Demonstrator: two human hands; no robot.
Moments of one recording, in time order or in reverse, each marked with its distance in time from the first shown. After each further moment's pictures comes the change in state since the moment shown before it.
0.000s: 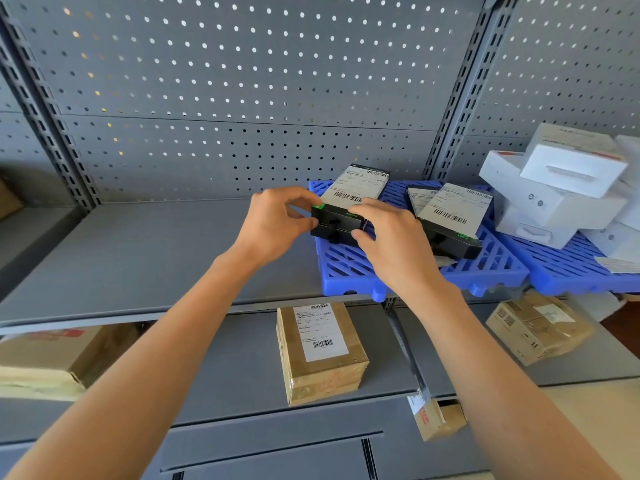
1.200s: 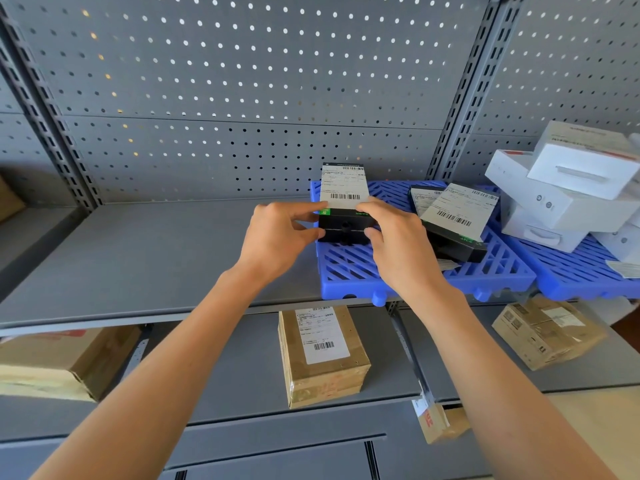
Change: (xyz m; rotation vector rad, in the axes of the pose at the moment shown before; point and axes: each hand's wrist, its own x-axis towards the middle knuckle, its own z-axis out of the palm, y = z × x) left_hand -0.016 0.006 0.014 0.005 0.049 -0.057; right_hand 0.000 0.012 0.003 0.149 0.009 0.027
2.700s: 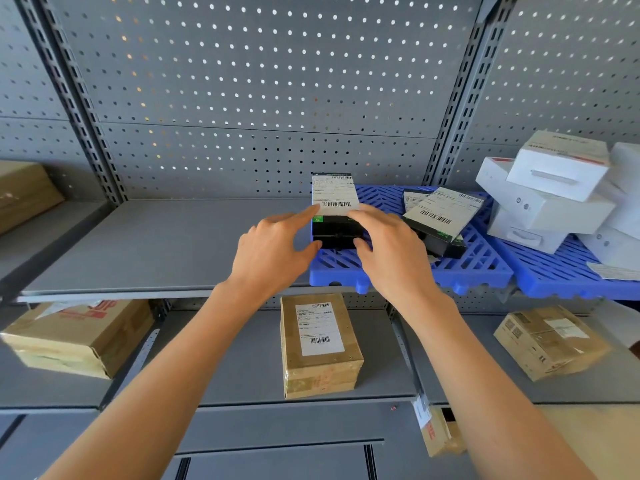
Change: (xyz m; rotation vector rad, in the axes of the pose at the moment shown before) left_hand -0.053 0.034 0.000 0.515 0.063 0.094; right_hand -0.029 -0.006 -0.021 -0.173 -0.005 -0.120
